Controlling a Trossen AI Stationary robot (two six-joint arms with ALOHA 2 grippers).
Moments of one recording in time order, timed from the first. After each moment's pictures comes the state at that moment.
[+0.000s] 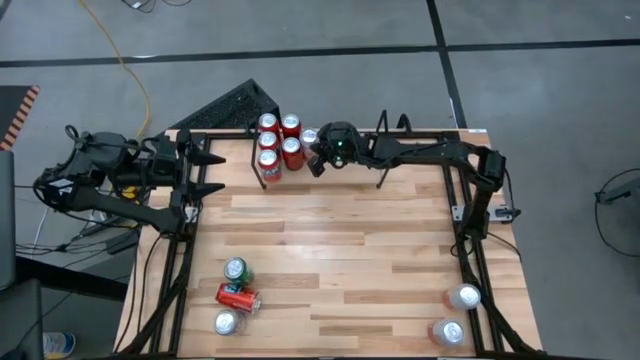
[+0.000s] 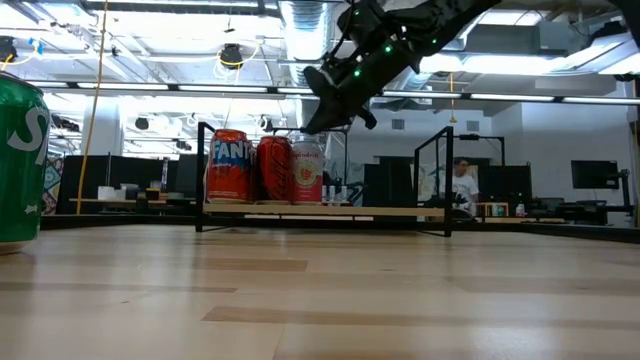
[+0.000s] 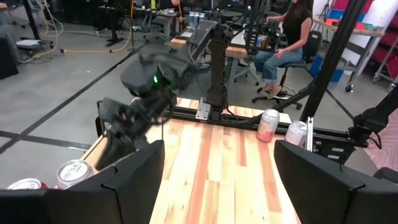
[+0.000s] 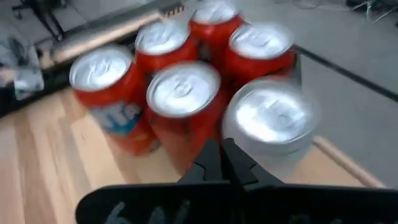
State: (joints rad) left arm -0.08 0.72 1.27 -0.63 -0.21 -0.14; right arm -0.33 1.82 1.37 -0.05 0.18 0.23
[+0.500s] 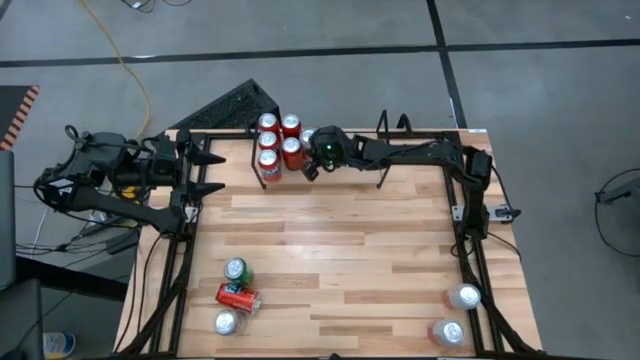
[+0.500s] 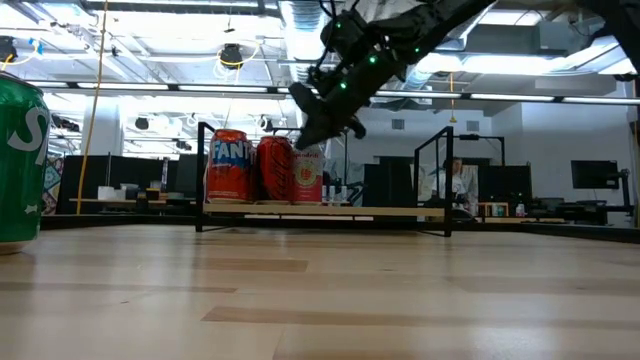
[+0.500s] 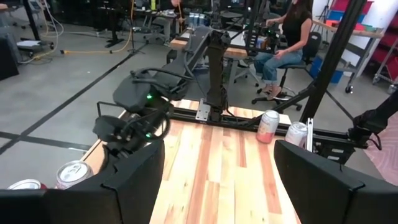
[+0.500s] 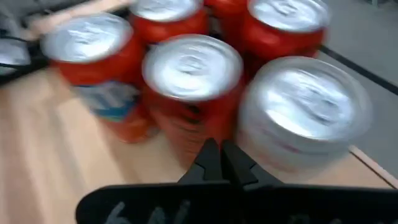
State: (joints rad) left arm -0.08 0.72 1.27 -0.63 -0.21 -0.14; right arm -0.32 1.92 1.46 -0.11 0.20 0.21
